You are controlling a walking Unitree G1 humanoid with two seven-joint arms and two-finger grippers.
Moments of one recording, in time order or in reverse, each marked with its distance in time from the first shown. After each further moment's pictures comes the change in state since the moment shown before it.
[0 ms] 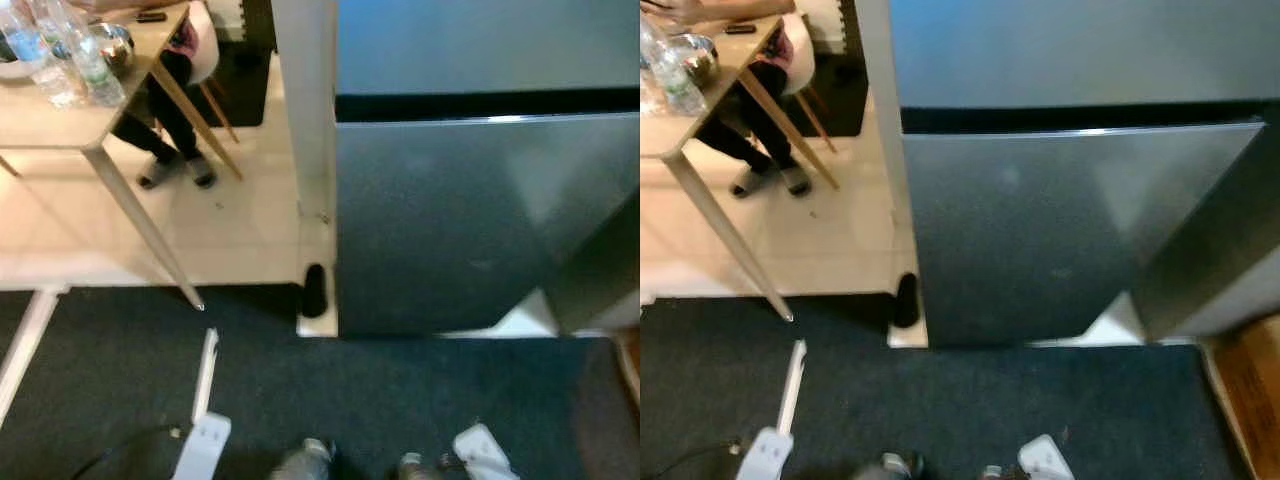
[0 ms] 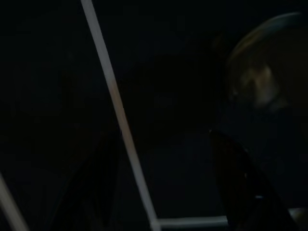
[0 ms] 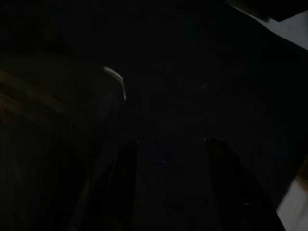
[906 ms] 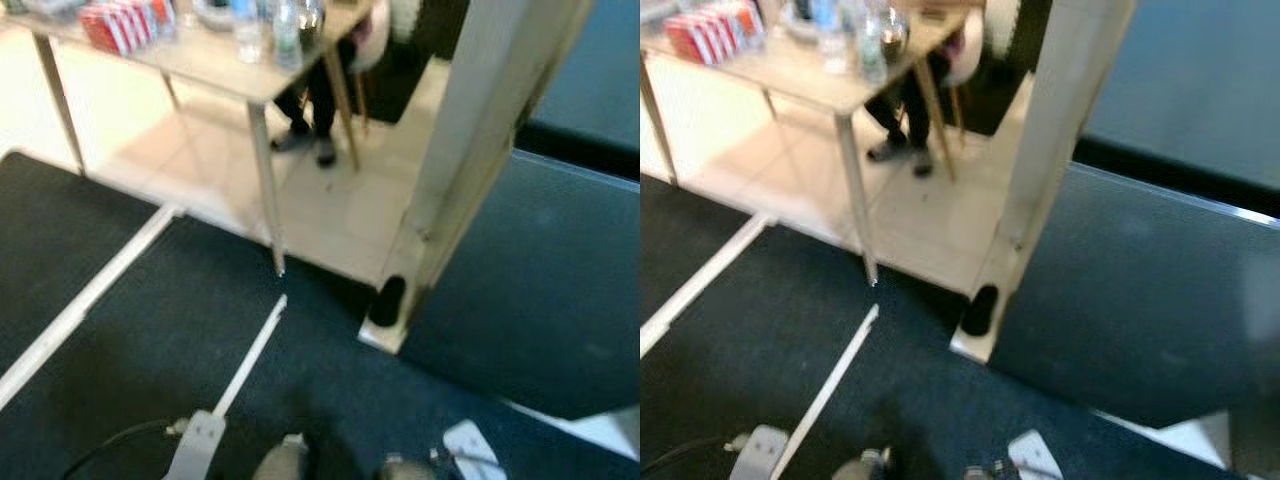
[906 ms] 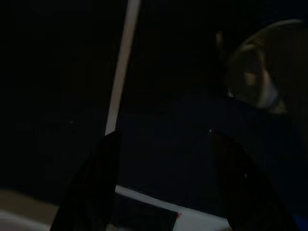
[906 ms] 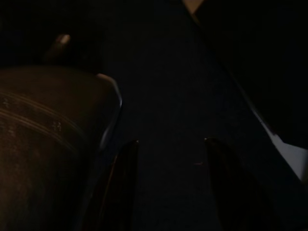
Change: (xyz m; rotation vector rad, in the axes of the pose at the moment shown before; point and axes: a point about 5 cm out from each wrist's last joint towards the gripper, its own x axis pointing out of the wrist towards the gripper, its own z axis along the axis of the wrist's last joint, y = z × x) left arm -0.001 -0.002 -0.003 0.004 0.002 -0.002; right arm 0.002 0.000 0.012 -0.003 -0.042 0.006
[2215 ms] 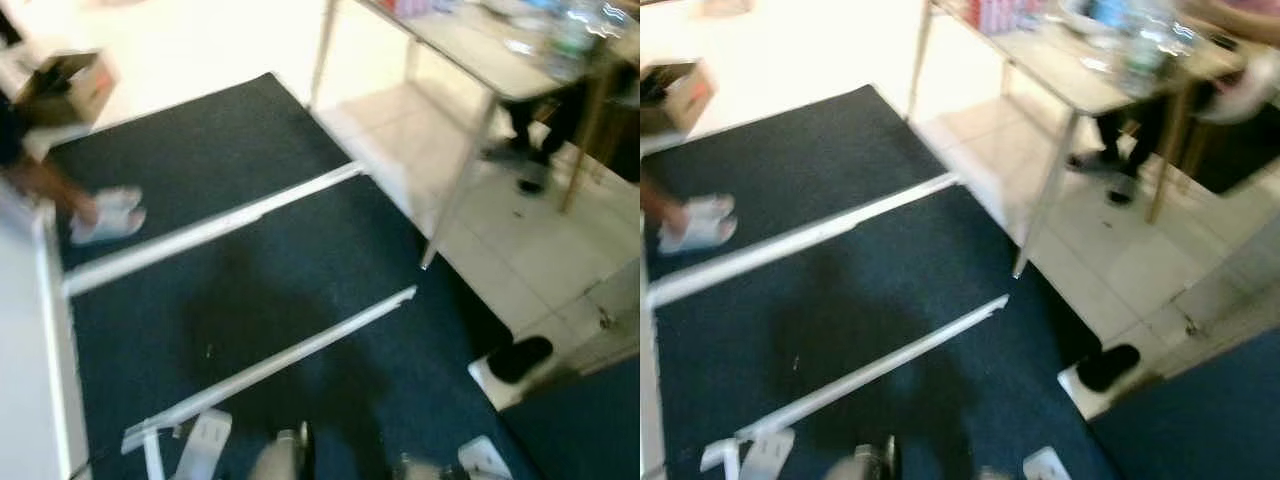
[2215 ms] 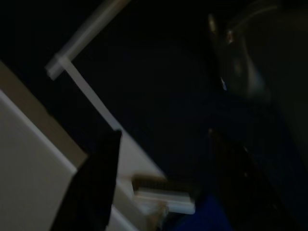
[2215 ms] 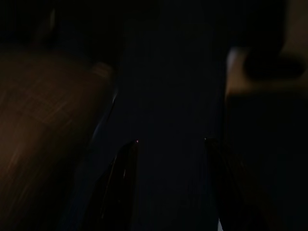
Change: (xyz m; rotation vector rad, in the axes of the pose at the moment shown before) left arm -0.001 -0.002 -0.008 -0.020 0.040 0.009; right arm 0.001 0.000 0.004 0.000 -0.014 0.001
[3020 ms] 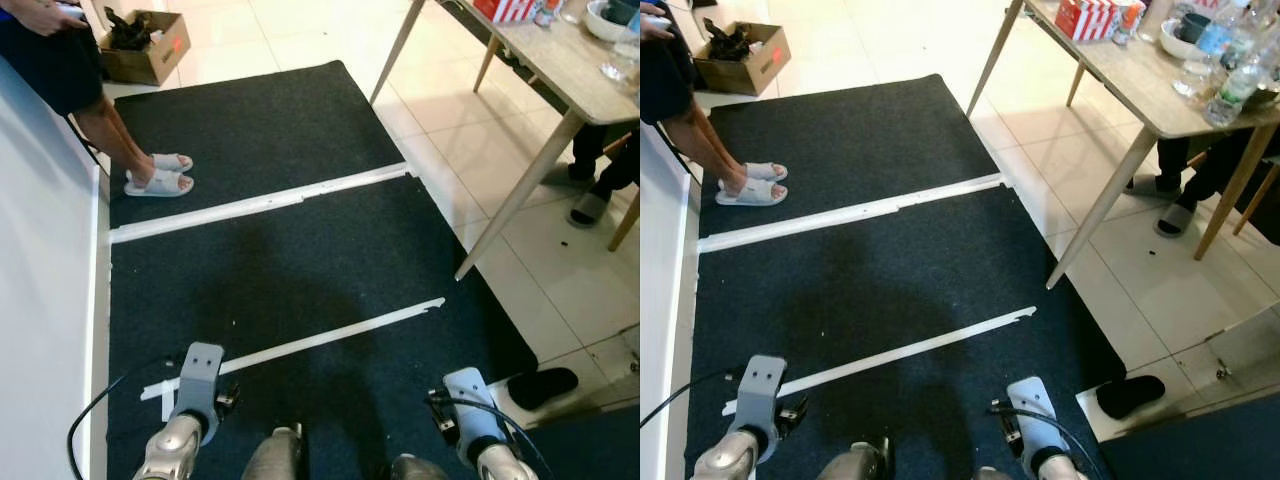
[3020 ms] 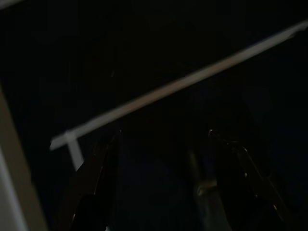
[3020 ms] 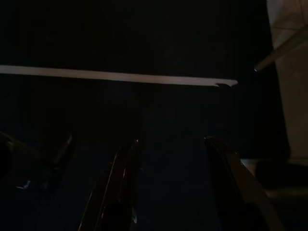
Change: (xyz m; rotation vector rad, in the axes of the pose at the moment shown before) left arm 0.001 0.011 0.117 -0.144 -0.490 -0.008; right arm 0.005 -0.010 0.087 0.180 -0.400 -0.002
